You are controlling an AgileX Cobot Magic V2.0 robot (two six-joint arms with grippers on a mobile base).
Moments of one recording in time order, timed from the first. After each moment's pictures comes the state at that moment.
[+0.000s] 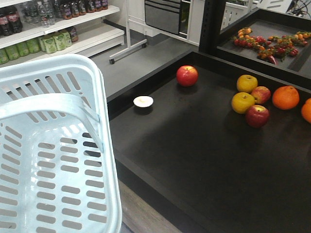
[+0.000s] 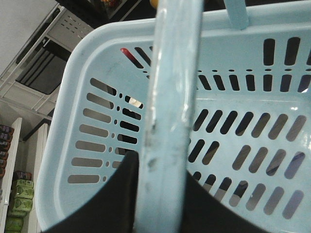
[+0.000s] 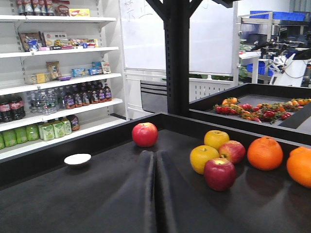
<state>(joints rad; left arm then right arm) -0.67 0.71 -1.10 0.09 1.01 0.68 0.07 -0.01 0.03 -0.07 0.00 0.12</state>
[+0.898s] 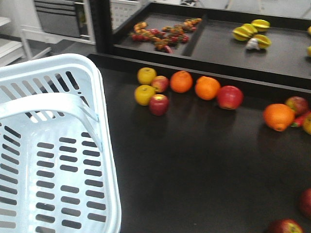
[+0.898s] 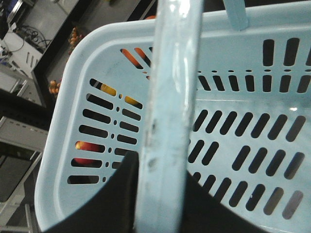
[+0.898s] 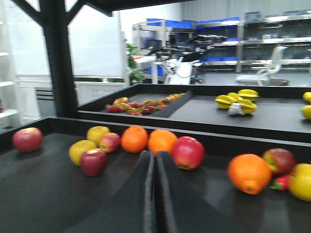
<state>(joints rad) -0.67 0.71 -1.10 0.09 1.01 0.68 0.07 -0.01 0.03 -0.07 0.00 0.12</state>
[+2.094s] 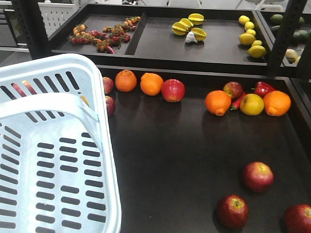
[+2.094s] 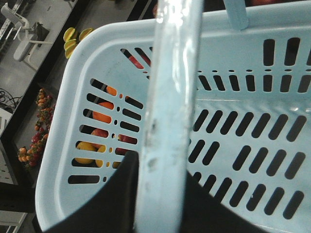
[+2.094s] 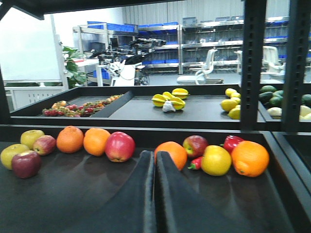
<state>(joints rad) -0.67 0.70 -1.10 0.09 1.01 0.68 0.07 -0.01 0.03 -0.07 0.00 0.12</state>
